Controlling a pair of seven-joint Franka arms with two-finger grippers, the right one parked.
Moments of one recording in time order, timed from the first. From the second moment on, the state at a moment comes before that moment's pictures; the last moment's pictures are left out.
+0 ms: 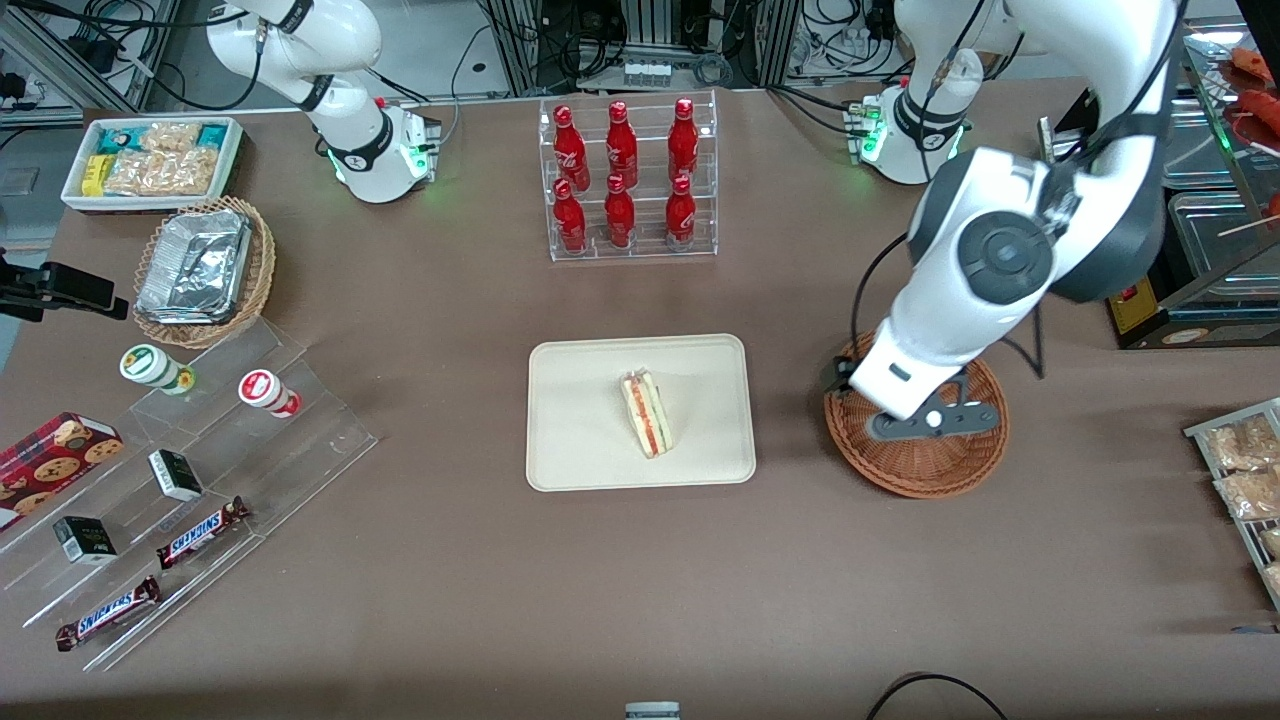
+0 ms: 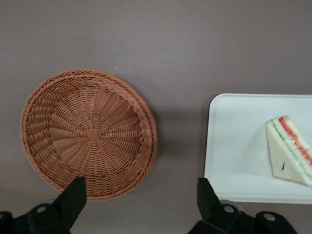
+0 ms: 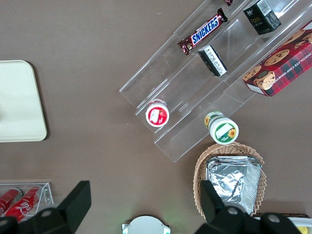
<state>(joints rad) -0.28 0.25 -0.11 -1.64 0.04 1.83 -0.42</state>
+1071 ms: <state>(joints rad) 0.03 -0.07 -0.16 -1.75 0.04 1.53 0.02</state>
